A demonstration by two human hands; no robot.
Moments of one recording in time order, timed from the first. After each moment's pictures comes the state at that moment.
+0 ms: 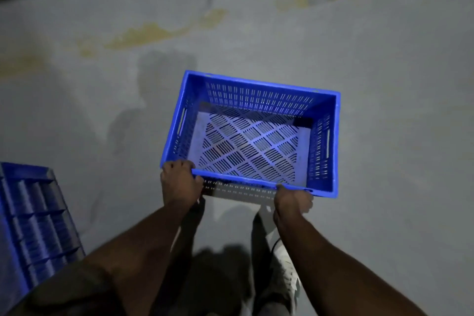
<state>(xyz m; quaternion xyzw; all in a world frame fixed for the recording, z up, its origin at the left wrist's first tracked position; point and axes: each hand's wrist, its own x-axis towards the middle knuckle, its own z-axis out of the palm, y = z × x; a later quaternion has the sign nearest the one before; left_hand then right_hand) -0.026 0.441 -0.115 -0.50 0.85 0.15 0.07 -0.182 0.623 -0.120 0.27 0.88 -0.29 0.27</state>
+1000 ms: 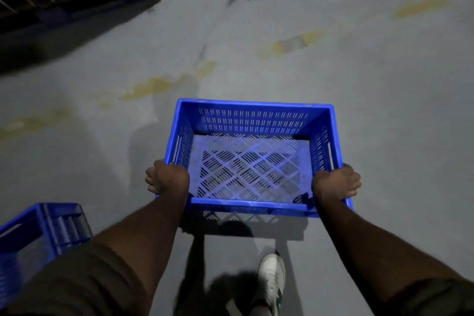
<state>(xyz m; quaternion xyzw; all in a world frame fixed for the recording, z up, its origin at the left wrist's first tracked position) -0.144 0.404 0.082 -0.78 0.58 0.24 -0.05 -0.355 0.654 0.065 0.18 0.95 -0.24 0.07</state>
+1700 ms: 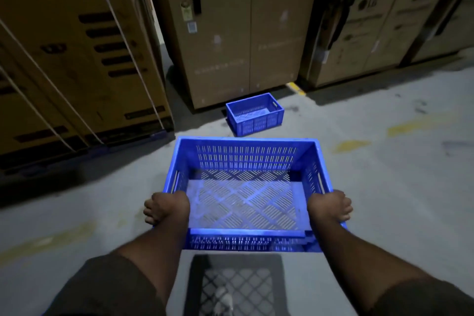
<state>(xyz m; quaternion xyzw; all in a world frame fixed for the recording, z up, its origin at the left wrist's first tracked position) -0.292 0.366 0.531 -0.78 0.55 0.25 -0.17 -0.512 0.610 0.520 0.19 0.92 -0.34 0.03</state>
